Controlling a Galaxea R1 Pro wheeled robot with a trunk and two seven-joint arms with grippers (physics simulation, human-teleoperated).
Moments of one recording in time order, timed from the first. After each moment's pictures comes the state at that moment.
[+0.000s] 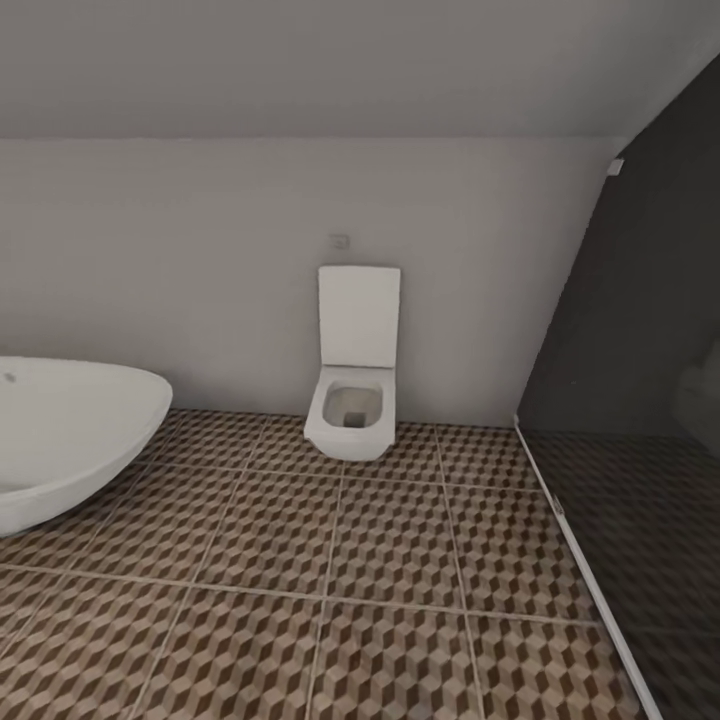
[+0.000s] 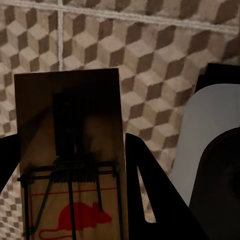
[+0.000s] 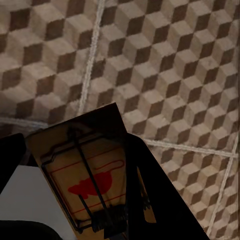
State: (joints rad) left arm -0.26 0.14 -1.90 -0.17 1.93 -0.05 0.36; right arm -0.34 -0.03 0.61 0.06 -0.41 -0.20 -0.18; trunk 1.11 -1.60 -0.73
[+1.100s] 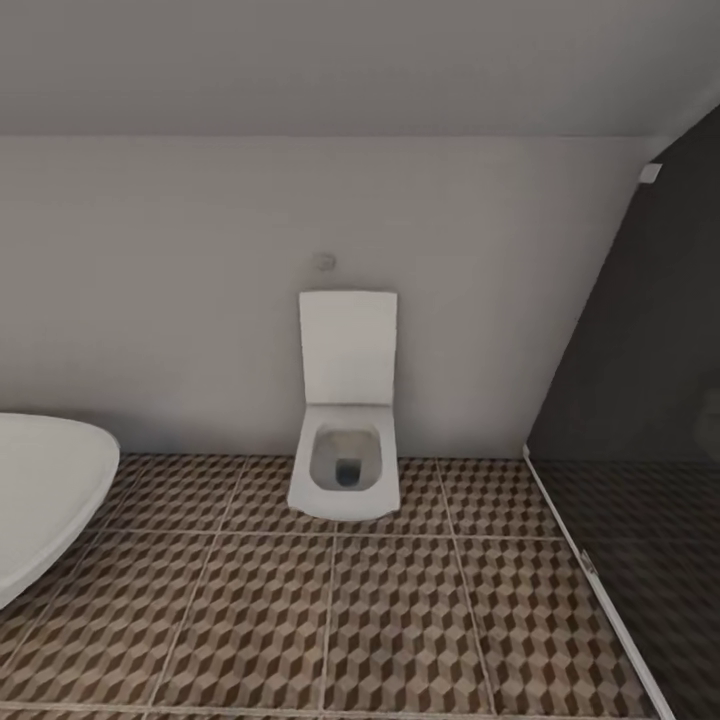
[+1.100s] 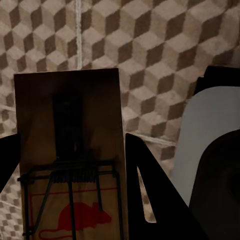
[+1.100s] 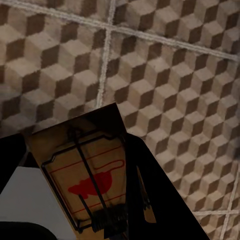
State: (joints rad) left arm -0.26 0.14 -1.90 -0.17 1.93 -0.05 0.36; right arm -0.34 -0.04 0.61 0.06 -0.41 -0.20 -0.18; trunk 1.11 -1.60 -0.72
